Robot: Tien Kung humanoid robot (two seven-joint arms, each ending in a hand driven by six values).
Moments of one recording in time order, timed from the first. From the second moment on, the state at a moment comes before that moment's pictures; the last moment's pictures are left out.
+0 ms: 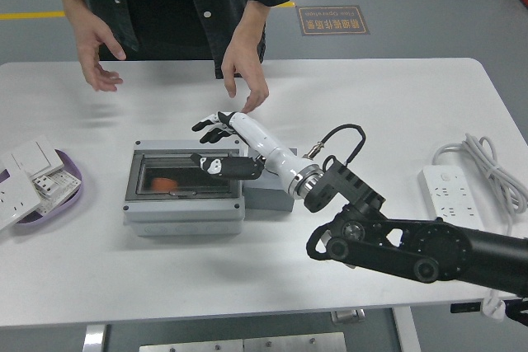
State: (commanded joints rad) left arm -0.04 0.24 -0.14 -0.23 0.40 0.05 0.11; right arm 0.72 -0.29 0.34 1.56 -1.23 -0.55 -0.18
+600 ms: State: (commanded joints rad) left arm -0.01 0.22 -0.16 -0.23 0.41 0.05 0.11; right arm 0.33 -0.42 0.81 1.66 -1.06 -0.53 0.06
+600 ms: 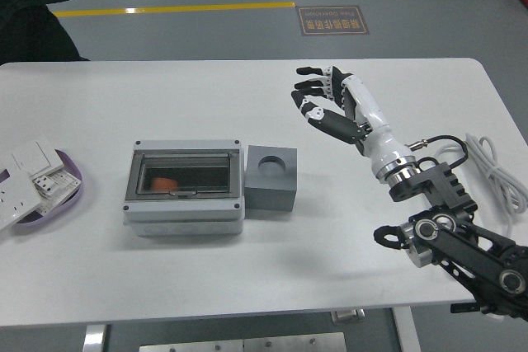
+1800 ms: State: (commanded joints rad) left arm -0.01 0.23 -0.21 -0.22 0.47 0.07 0.12; right arm 0.25 -0.36 0.89 1.58 -1.09 -0.59 0.17
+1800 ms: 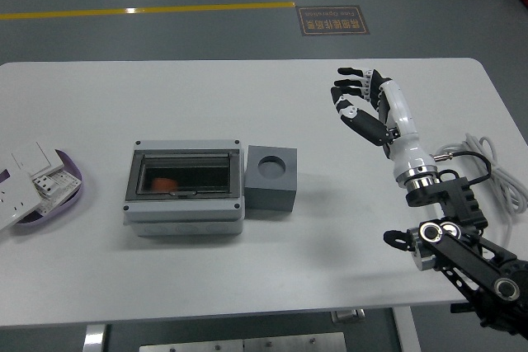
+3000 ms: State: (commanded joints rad) left arm -0.01 0.23 -0.18 -0.22 0.43 0.06 0.11; right arm 0.24 -0.37 0.83 1.48 -0.75 -0.59 0.37
